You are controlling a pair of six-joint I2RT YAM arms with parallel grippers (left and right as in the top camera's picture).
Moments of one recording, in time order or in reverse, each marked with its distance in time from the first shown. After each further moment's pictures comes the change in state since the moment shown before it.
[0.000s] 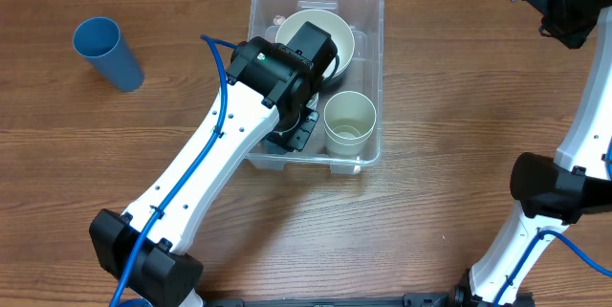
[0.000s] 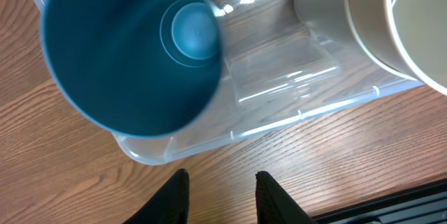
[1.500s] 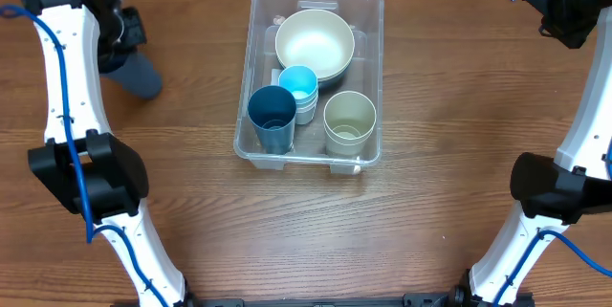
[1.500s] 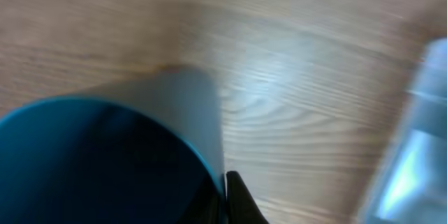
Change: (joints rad) left arm 0.803 0.420 0.477 0.190 0.144 0.053; right arm 0.000 0.000 0.000 0.000 0.000 0.000
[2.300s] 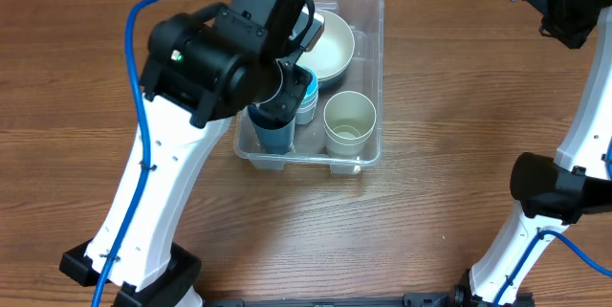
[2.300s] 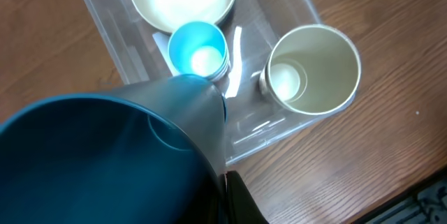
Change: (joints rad) left arm -0.762 -0.414 0.059 -0.343 -0.077 0.079; right arm 0.000 0.000 0.000 0.000 0.000 0.001
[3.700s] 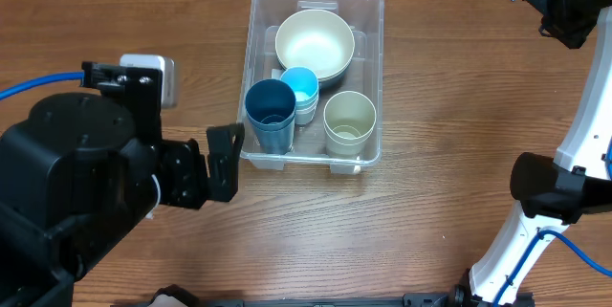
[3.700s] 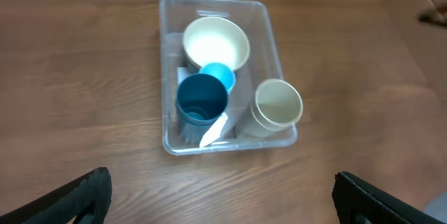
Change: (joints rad) left arm 0.000 -0.484 -0.074 0.000 -0.068 -0.376; right arm 0.000 0.000 0.000 0.000 0.000 0.000
